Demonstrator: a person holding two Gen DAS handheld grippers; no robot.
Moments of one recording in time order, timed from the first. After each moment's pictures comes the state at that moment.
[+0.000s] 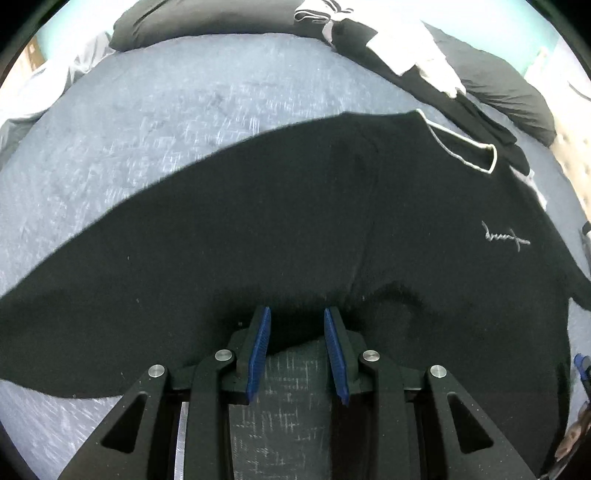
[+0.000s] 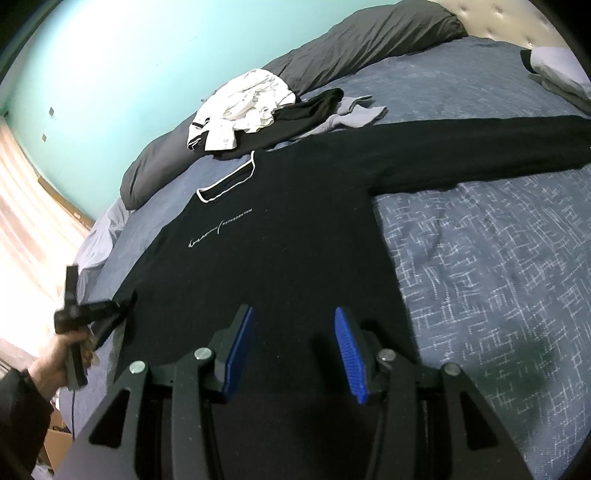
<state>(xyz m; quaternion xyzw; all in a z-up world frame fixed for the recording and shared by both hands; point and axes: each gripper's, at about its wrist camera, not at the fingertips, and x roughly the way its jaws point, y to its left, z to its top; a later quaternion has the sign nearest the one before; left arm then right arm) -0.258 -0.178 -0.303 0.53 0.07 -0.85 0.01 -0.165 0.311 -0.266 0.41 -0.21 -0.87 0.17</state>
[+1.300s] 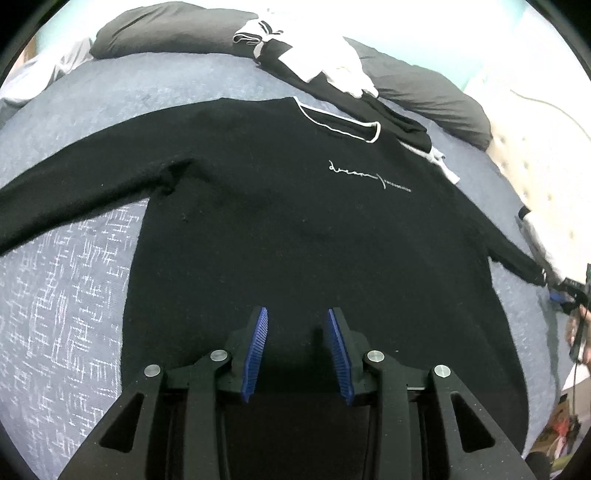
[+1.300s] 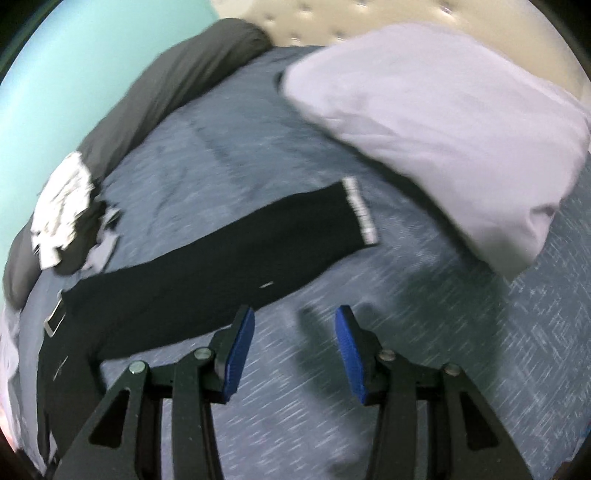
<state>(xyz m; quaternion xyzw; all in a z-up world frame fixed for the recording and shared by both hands) -0.149 -0.054 -0.295 0.47 0.12 -0.87 -0.07 -0.226 0.638 -0.246 0.46 -0.23 -0.85 -0.13</state>
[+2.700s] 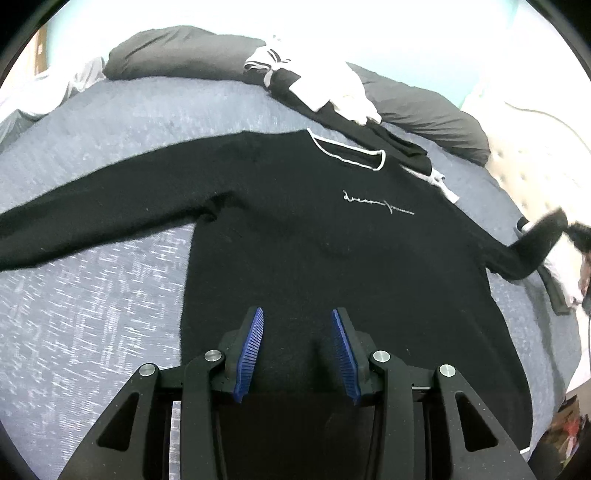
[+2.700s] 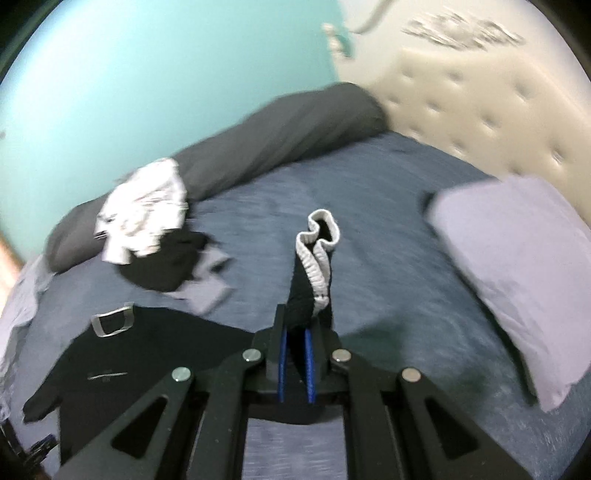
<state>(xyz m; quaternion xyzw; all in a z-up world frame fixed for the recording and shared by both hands) -0.122 -0.086 -0.267 0.42 0.11 -0.90 -0.06 -0.275 0.507 -0.117 0.34 -0.13 -0.93 0.04</state>
